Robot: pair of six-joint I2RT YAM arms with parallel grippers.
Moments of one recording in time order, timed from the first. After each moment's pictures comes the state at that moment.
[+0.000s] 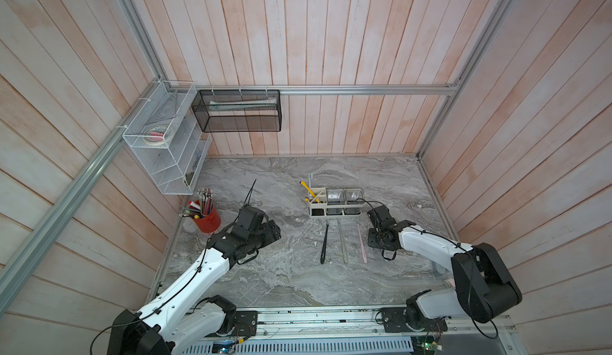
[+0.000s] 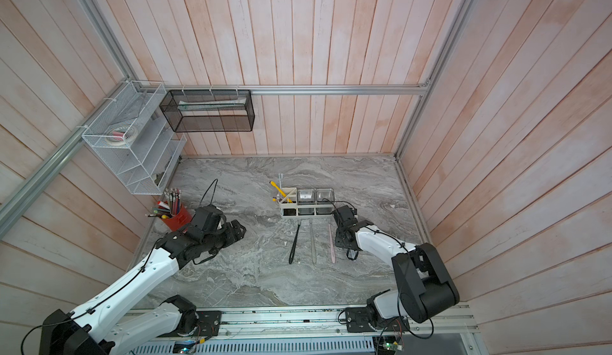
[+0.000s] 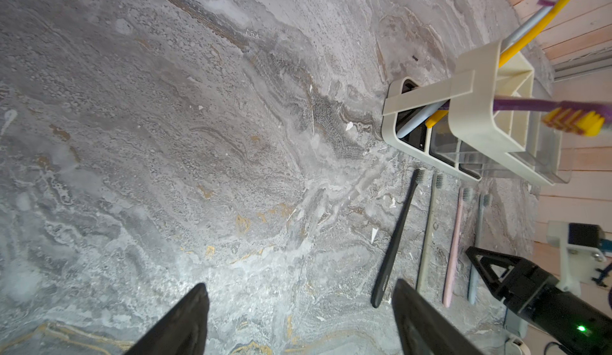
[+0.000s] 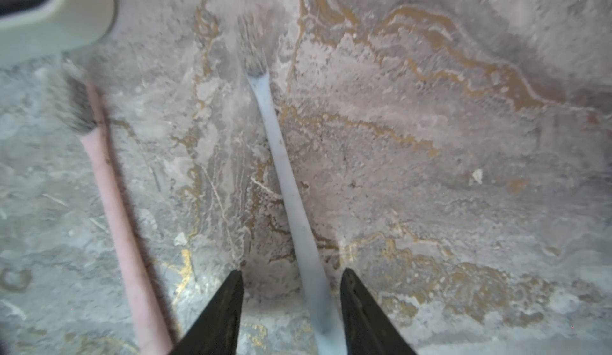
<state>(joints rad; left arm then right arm) -0.48 1.03 0.74 -0.63 0.02 -0.85 0.41 1.42 0.67 -0.51 0.24 0.57</state>
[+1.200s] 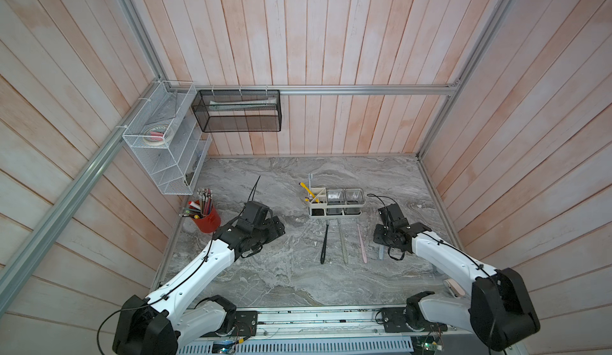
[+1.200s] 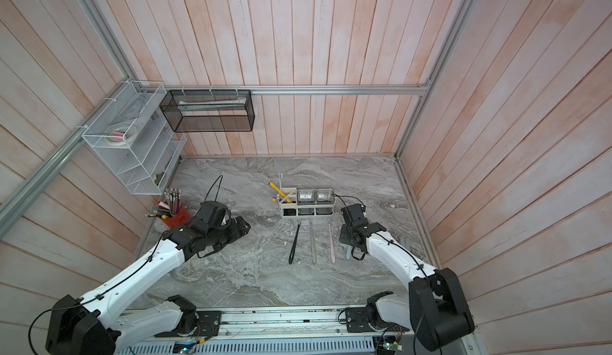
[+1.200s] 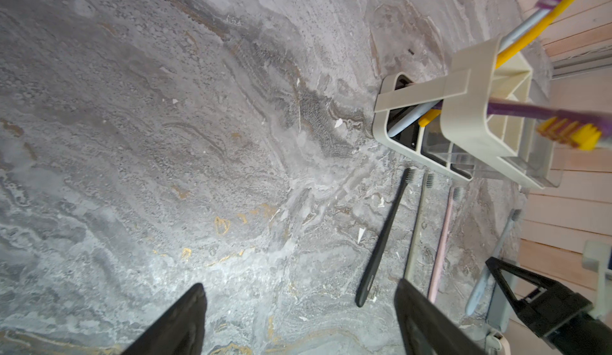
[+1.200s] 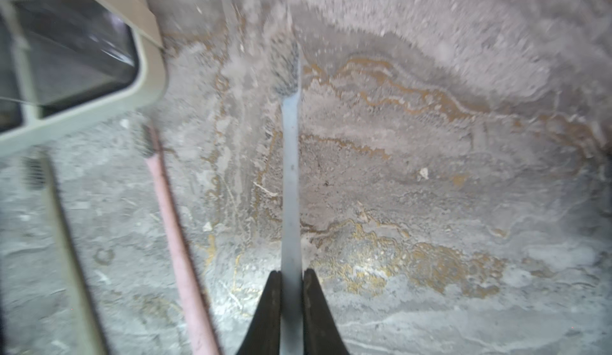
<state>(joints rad) -0.49 1.13 0.82 -0.61 0.08 -0.88 0.36 1.19 0.69 -0.57 0.20 0.56</state>
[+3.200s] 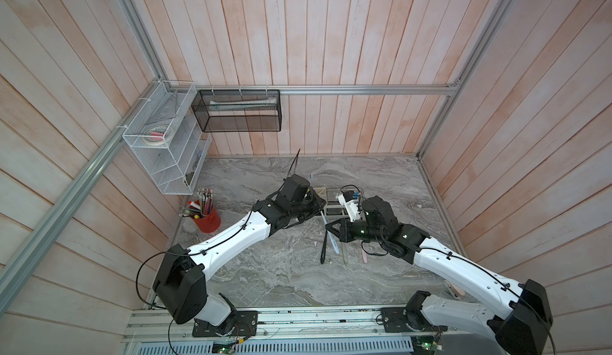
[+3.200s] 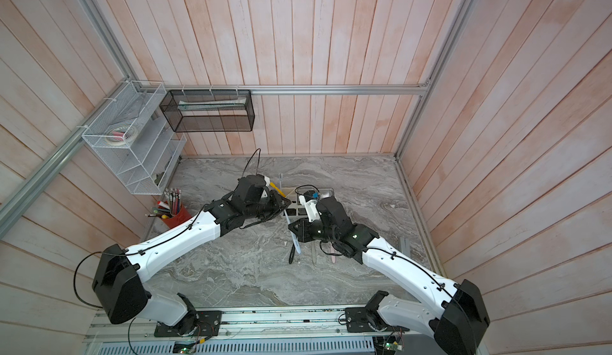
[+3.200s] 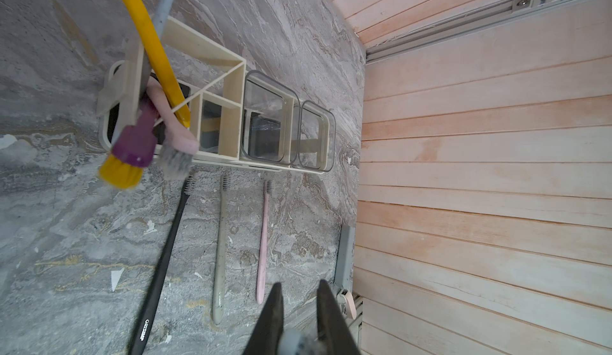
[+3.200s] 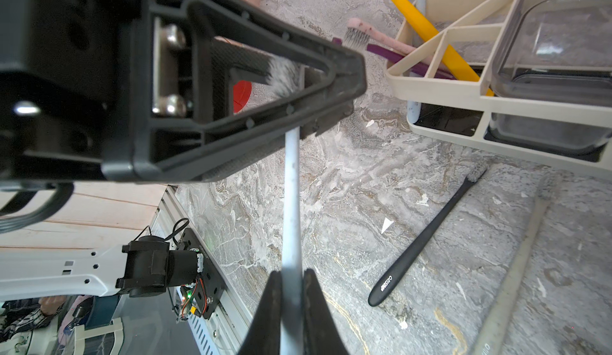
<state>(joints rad) -0.73 1.50 1.20 -0.31 0.17 -1.11 0.77 1.12 0.85 -0.29 -0.31 0.61</state>
